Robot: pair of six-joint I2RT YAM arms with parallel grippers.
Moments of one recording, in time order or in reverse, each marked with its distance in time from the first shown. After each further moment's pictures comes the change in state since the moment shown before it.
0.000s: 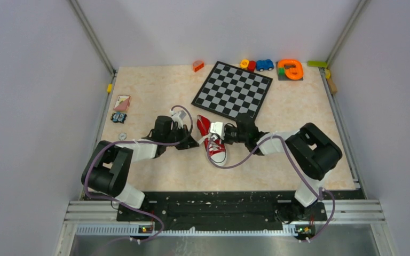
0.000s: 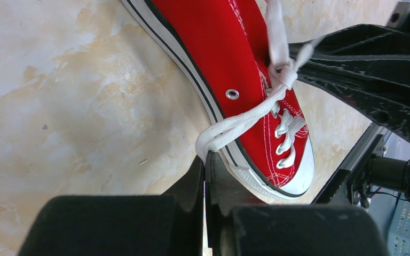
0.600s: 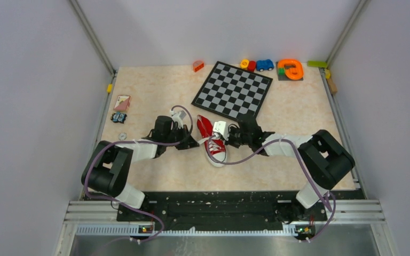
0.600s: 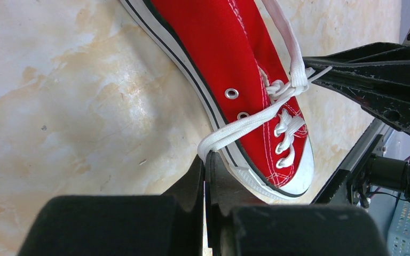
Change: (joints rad) left arm 0.000 0.000 0.000 -0.001 0.000 0.000; right arm 0.004 -0.166 -0.018 -0.314 0.140 0.050
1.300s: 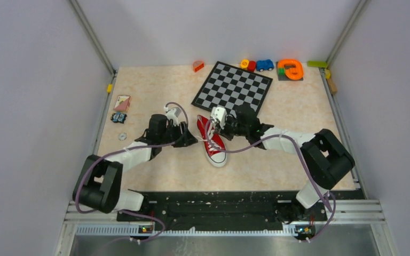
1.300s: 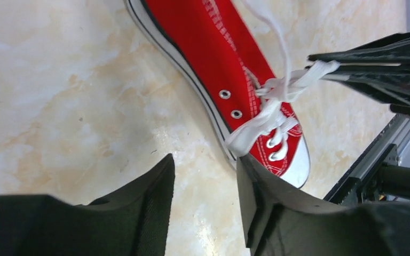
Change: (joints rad) left arm 0.021 -0.111 0.000 -0.089 -0.047 0.048; right arm 0.000 0.001 0.114 0.009 -0.069 0.216
